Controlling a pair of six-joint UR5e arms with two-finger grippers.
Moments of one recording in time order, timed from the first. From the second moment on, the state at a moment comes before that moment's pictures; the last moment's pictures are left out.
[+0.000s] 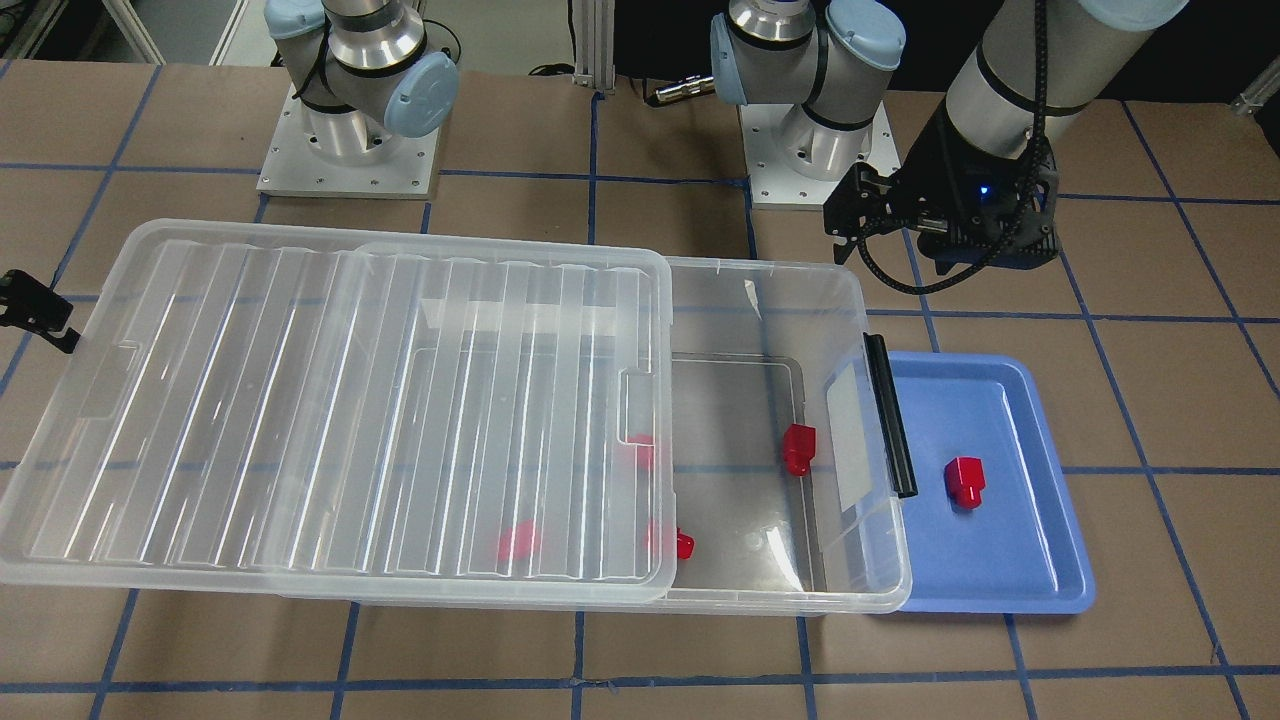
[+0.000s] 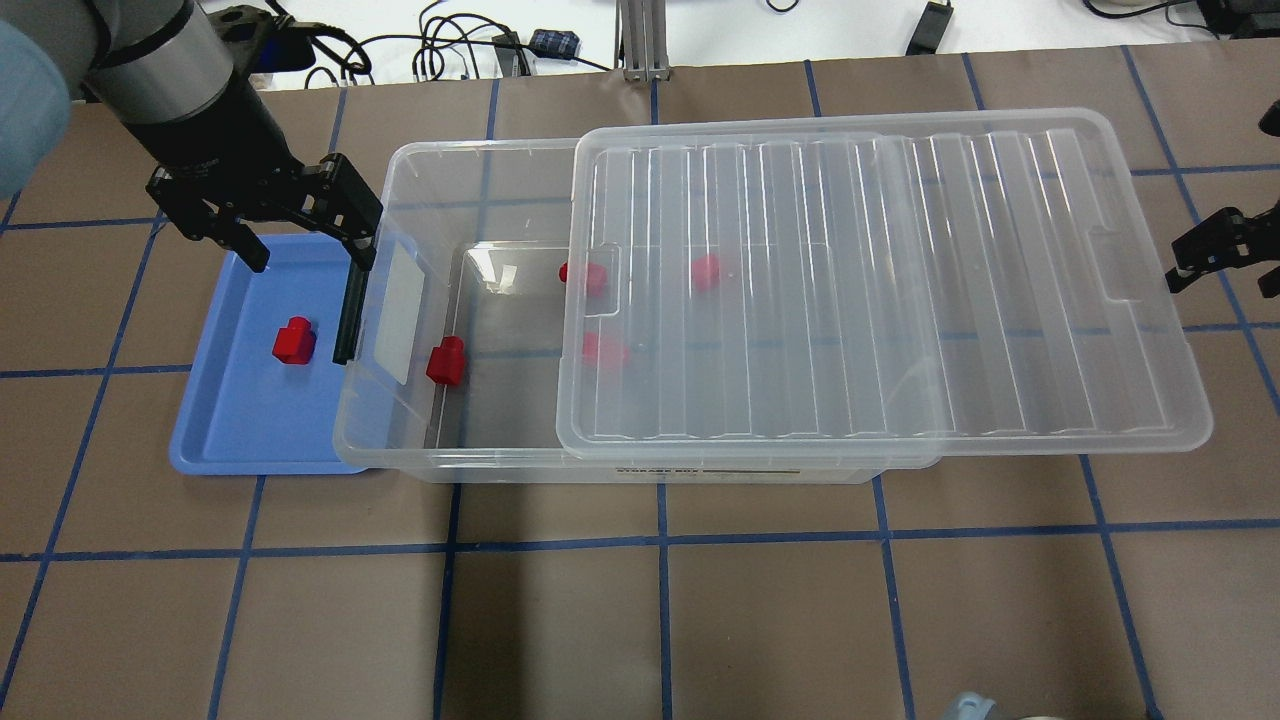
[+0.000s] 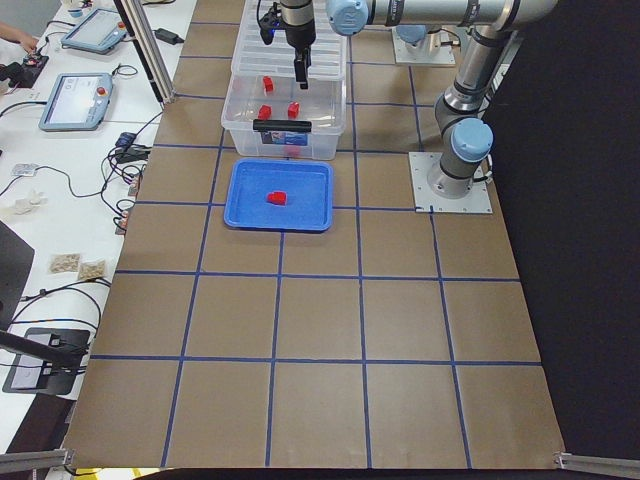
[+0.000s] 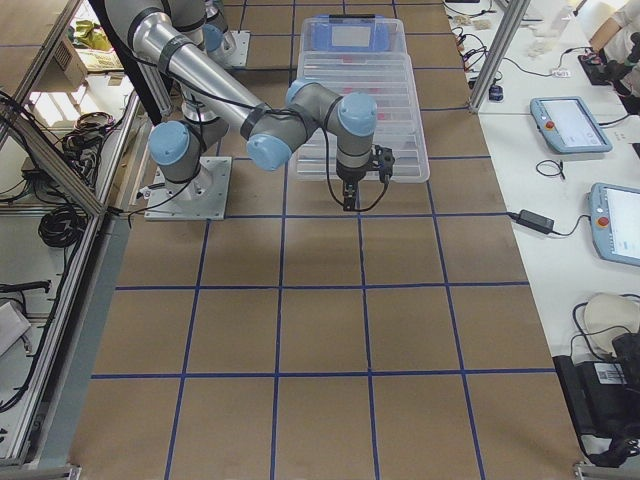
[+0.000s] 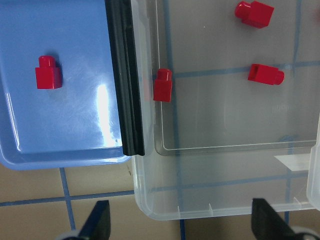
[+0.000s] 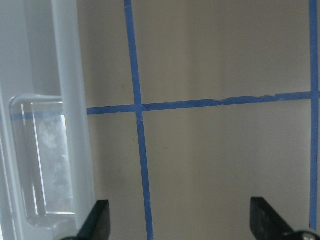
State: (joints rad) left arm -1.50 -1.60 -1.53 -1.68 1.54 0.14; right arm 0.97 -1.47 1.80 -1.88 -1.50 -0.53
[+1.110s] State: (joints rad) left arm -1.50 -1.60 -1.53 -1.68 1.55 0.13; right arm 1.21 -1.48 1.83 -1.89 -1.49 -0.26
